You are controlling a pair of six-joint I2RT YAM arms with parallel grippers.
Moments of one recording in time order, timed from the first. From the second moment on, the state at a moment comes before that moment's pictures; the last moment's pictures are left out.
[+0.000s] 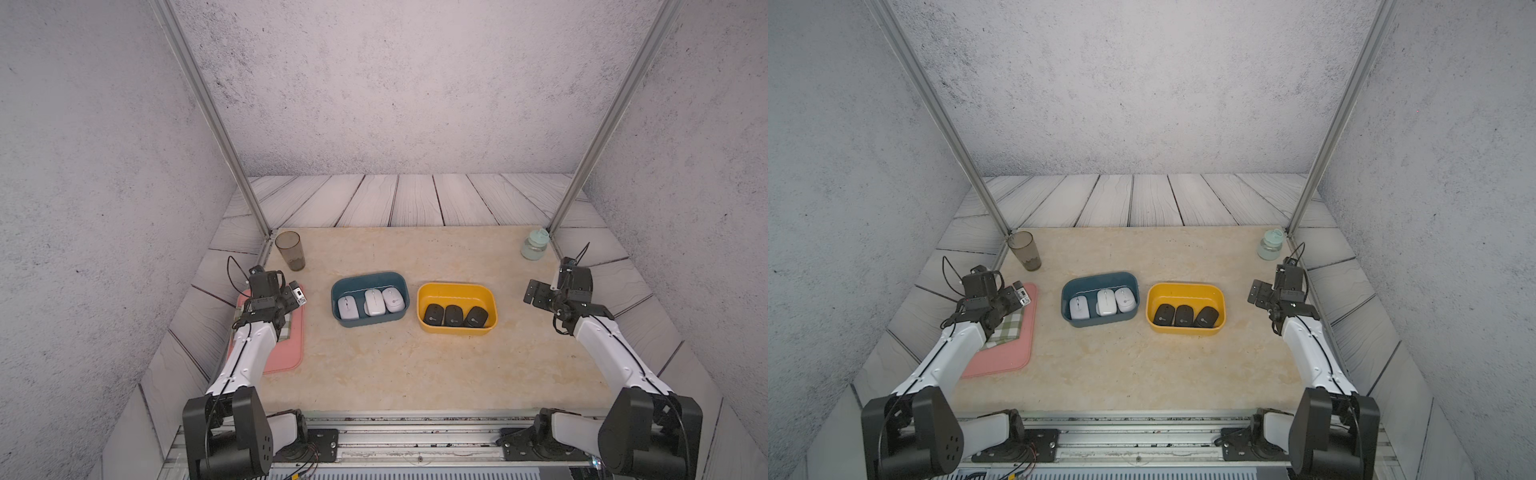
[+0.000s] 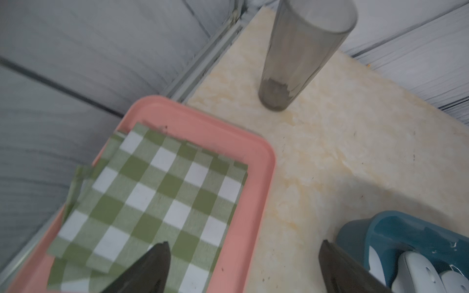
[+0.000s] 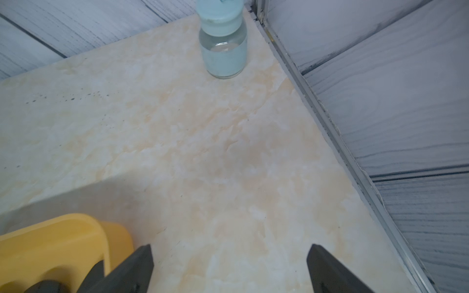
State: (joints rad) left arm 0.17 1.22 0.74 -0.19 -0.08 -0.28; right arm -0.14 1.23 0.77 -0.29 0.08 0.16
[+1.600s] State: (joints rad) left arm 0.05 1.54 0.44 0.67 0.13 0.05; right arm 0.04 1.52 0.44 0.64 0.17 0.01
